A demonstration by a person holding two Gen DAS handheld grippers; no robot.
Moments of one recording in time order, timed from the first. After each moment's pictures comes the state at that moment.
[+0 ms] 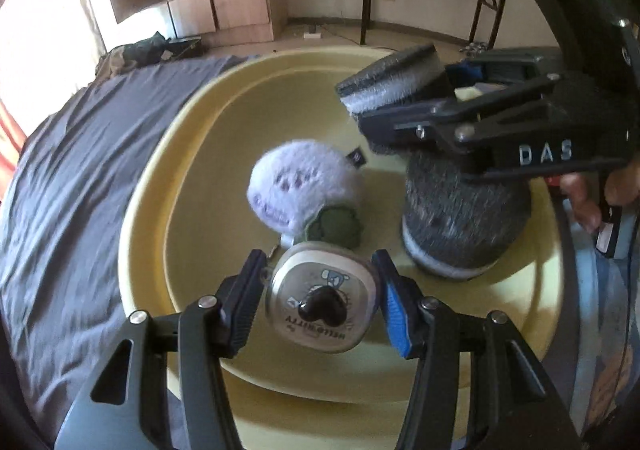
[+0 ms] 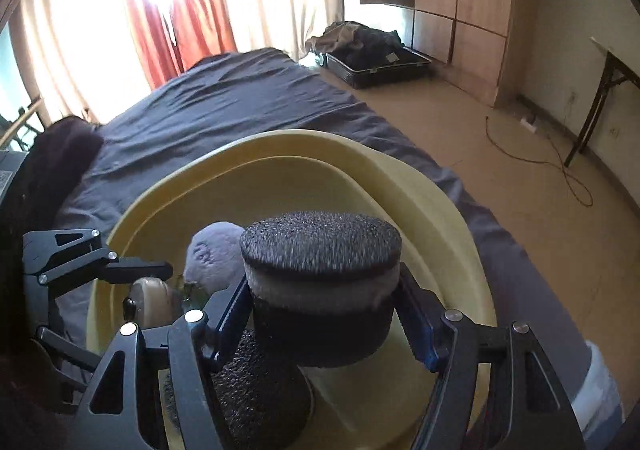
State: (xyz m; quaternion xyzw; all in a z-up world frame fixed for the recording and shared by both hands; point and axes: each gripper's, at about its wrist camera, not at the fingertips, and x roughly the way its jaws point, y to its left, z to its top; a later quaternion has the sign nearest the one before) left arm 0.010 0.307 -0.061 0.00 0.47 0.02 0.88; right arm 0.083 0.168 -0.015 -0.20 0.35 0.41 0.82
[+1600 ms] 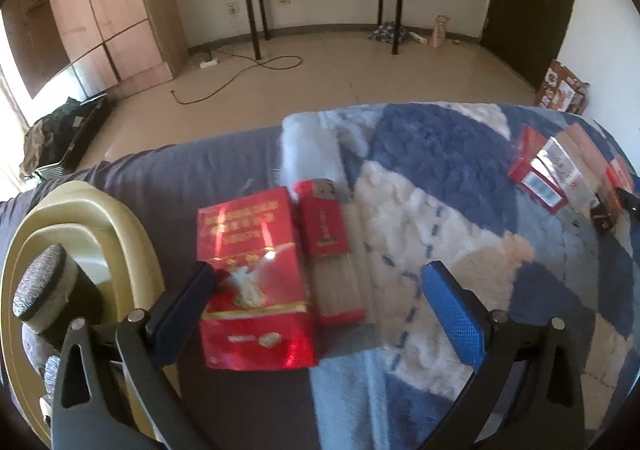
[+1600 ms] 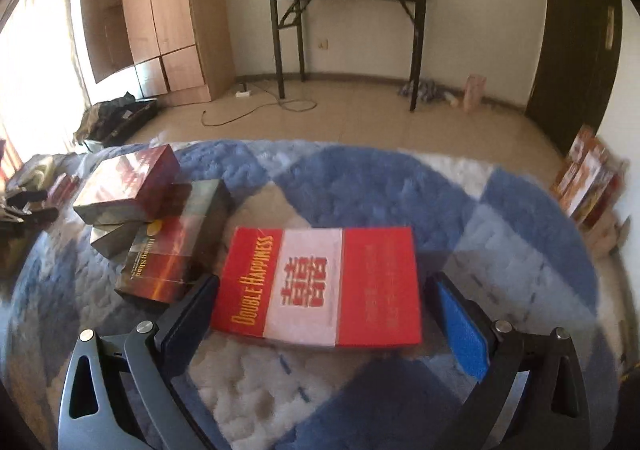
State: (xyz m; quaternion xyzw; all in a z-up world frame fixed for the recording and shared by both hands) left arm 0.101 0.072 -0.050 0.07 0.45 -0.10 0.88; right arm -0.023 -0.373 -0.017 0.00 0.35 0.03 0.94
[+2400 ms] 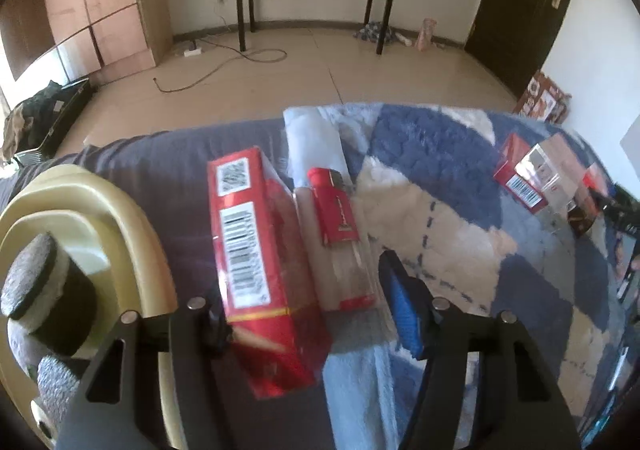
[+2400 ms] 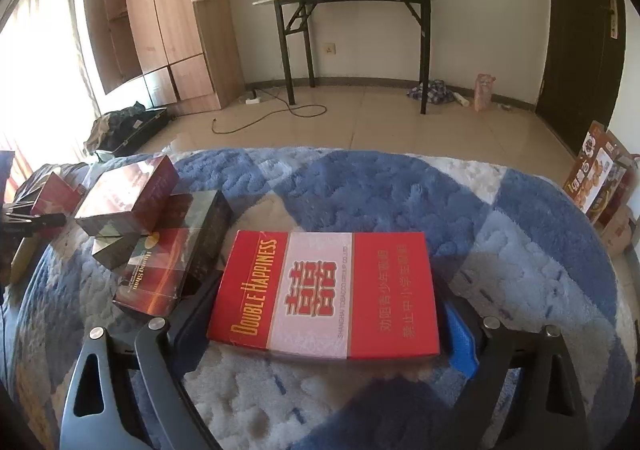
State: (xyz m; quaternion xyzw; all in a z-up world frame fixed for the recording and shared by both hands) left arm 0.095 0.094 -0.043 0.03 0.46 -0.14 0.88; right arm -0.021 -0.380 -0.023 0.01 0.33 0.05 0.94
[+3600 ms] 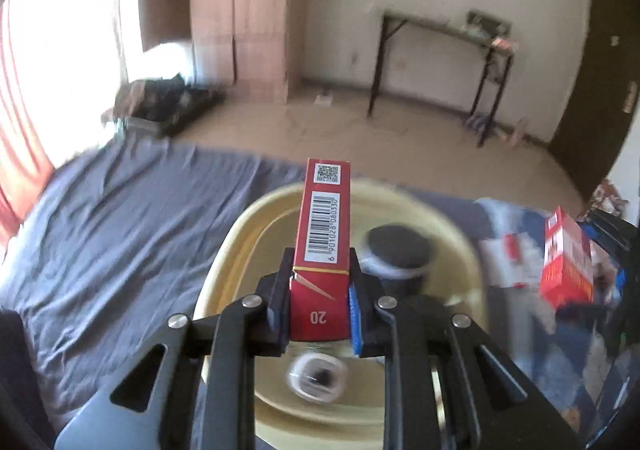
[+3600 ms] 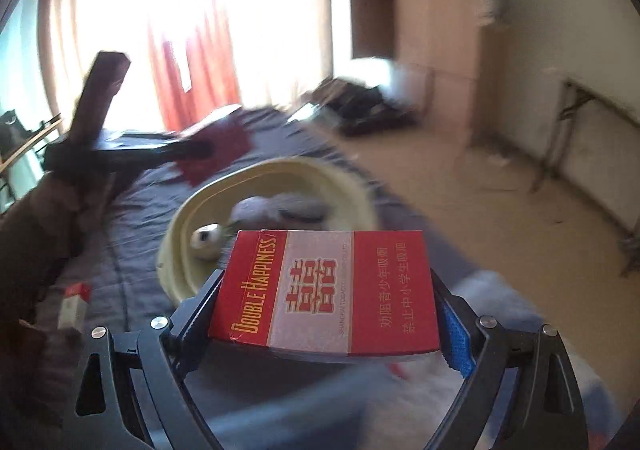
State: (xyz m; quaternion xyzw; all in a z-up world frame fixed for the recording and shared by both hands) left arm 0.026 0.329 0.029 -0.05 0.38 0.04 0.92; right arm -0.018 0.017 0.066 -0.17 0.27 0.44 0.84
